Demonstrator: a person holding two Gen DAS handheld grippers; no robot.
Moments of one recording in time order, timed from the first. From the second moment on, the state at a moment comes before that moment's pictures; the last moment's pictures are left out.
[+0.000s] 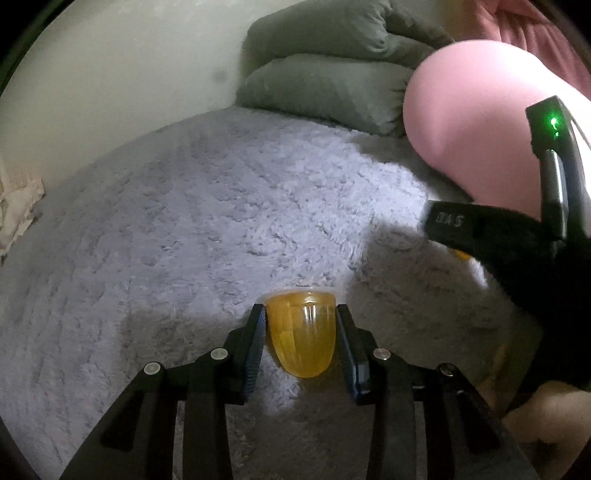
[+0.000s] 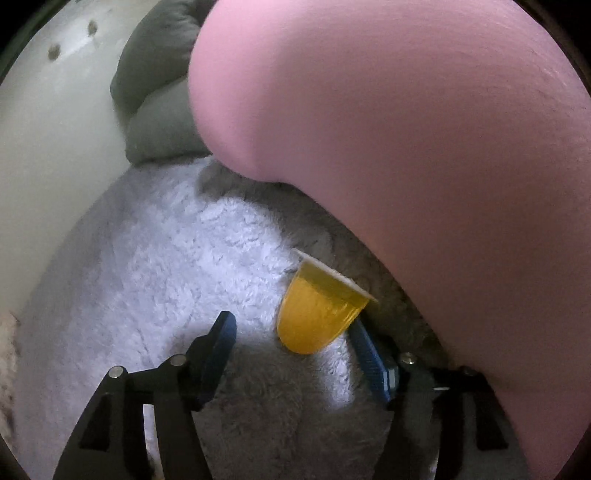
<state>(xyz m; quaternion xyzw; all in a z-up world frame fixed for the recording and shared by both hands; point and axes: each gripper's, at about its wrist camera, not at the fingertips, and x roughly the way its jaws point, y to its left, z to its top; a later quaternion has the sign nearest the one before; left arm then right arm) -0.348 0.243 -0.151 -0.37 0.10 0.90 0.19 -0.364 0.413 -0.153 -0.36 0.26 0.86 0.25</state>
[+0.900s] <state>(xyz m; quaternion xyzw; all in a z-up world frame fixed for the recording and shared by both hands) -0.329 0.046 -0.076 -0.35 -0.07 0.94 -0.04 -0.360 0.247 -0.052 -0.34 0.30 0.84 -0.30</state>
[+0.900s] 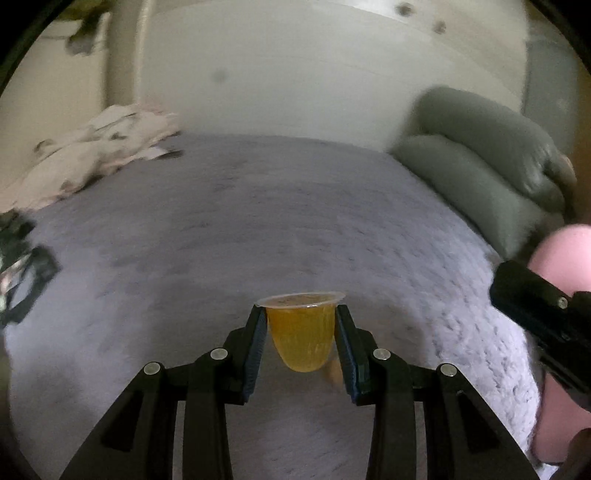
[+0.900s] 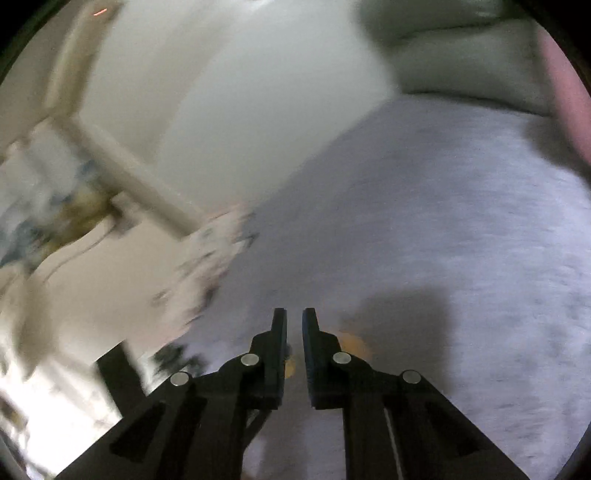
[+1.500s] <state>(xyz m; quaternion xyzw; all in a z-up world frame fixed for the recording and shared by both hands) -0.304 -0.048 -0.126 -0.39 -0.03 0.91 -0.12 -0.381 0.141 -0.104 -0.46 0.11 0.86 -0.22</state>
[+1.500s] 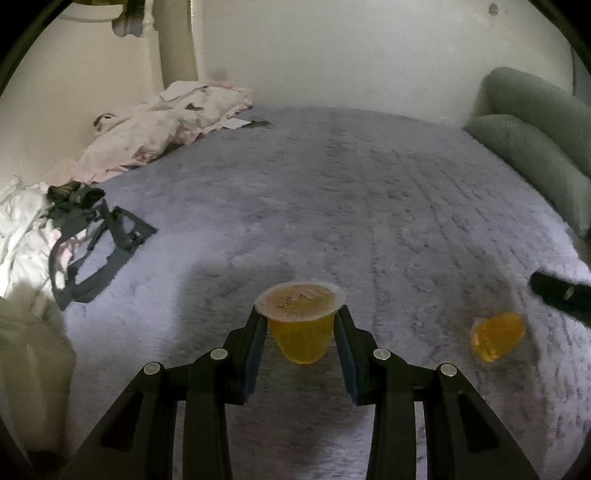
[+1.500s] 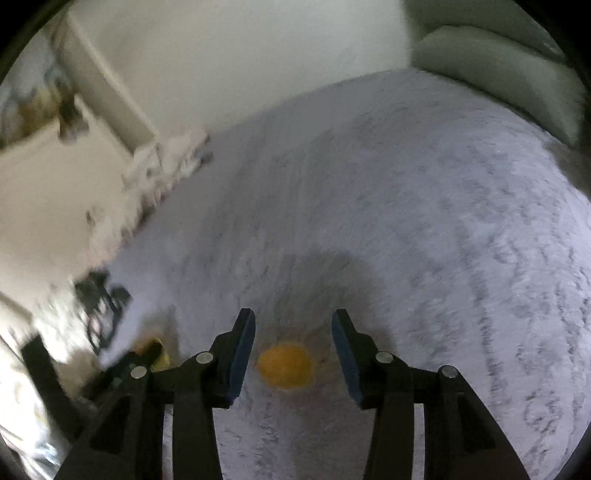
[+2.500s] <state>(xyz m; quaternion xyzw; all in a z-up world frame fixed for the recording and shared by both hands) -0.297 -0.066 -0.105 -0.36 -0.05 0.93 -0.09 -0.350 0.117 -0.163 -0.40 0.09 0.89 -0.18</state>
